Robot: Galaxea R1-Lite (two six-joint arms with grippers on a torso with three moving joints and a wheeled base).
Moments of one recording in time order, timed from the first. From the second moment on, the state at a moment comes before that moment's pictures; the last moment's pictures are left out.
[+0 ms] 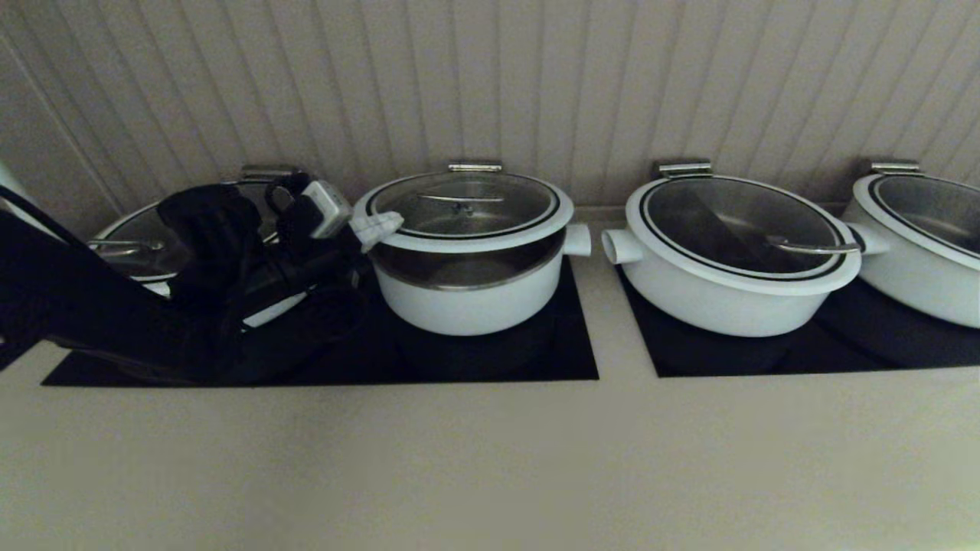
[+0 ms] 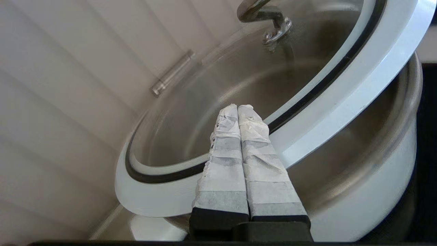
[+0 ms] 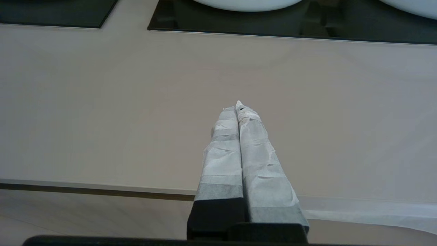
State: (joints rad) left arm -0.14 2.01 -0.98 -1.17 -0.61 0.54; right arm 0.00 0.00 -0.05 0.12 0.04 -0.04
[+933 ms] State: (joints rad) left arm -0.14 2.10 -0.90 -1.28 -0.61 0.54; right arm 0.00 0.00 -0.05 0.12 0.04 -0.04
